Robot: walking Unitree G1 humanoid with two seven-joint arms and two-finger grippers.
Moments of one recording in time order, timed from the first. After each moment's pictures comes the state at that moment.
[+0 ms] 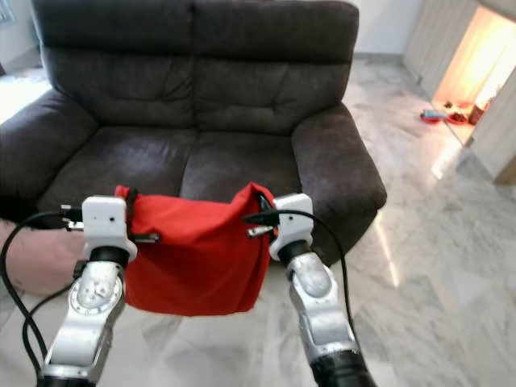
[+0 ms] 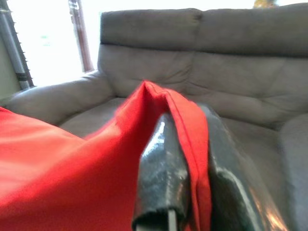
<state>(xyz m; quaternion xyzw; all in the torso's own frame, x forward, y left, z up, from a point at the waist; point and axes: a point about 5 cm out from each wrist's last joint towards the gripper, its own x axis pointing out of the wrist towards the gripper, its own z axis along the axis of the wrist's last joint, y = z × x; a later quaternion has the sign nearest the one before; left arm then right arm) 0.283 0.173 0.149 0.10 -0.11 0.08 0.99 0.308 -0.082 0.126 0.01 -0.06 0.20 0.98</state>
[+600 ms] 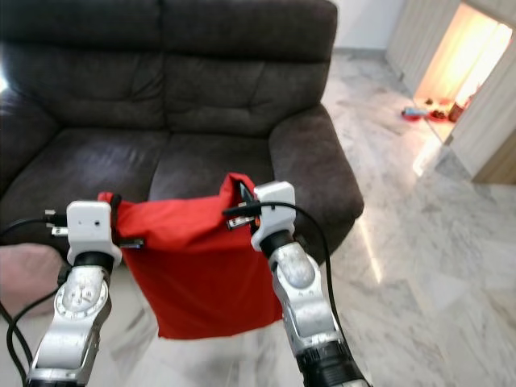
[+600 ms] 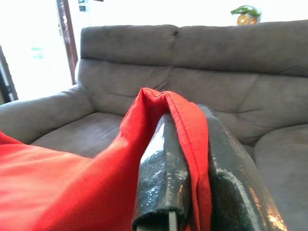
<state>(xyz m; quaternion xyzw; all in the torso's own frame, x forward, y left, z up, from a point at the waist) 0.281 0.181 0.147 0.11 -0.10 0.09 0.99 0.312 -0.075 0.142 0.01 -0.09 0.21 0.97</state>
